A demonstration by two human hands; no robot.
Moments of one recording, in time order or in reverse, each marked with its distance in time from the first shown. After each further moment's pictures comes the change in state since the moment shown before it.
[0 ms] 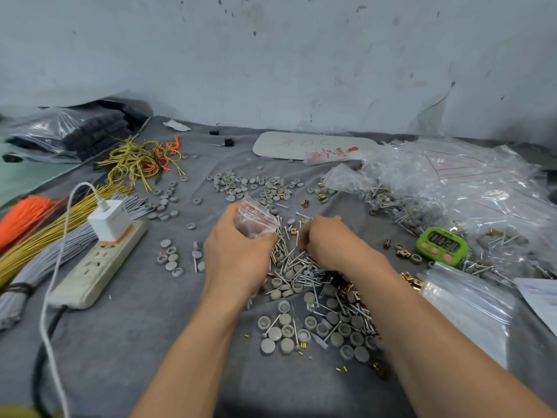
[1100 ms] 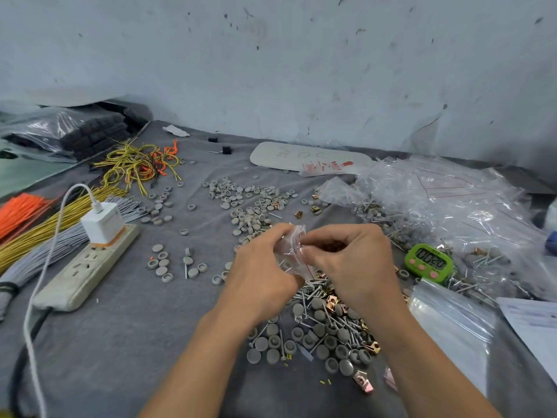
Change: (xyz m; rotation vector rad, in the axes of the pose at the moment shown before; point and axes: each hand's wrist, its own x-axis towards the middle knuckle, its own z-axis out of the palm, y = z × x) left_hand -0.023 0.013 0.011 0.148 -0.359 0.308; right_hand -0.088 0.004 -0.015 0.961 0.573 -0.184
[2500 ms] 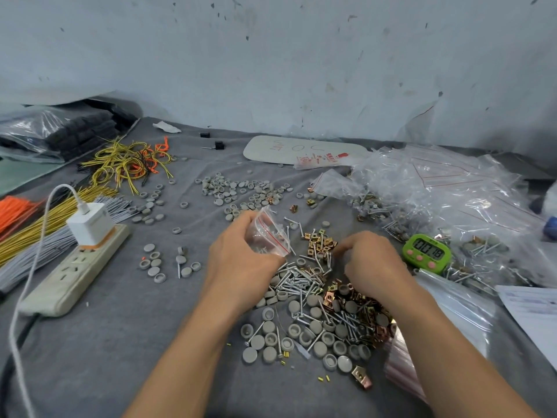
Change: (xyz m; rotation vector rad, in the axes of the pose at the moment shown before) left_hand 0.003 -0.002 -0.008 -0.156 0.149 -0.161; right_hand 0.030 0.057 -0.026 -0.855 -0.235 0.349
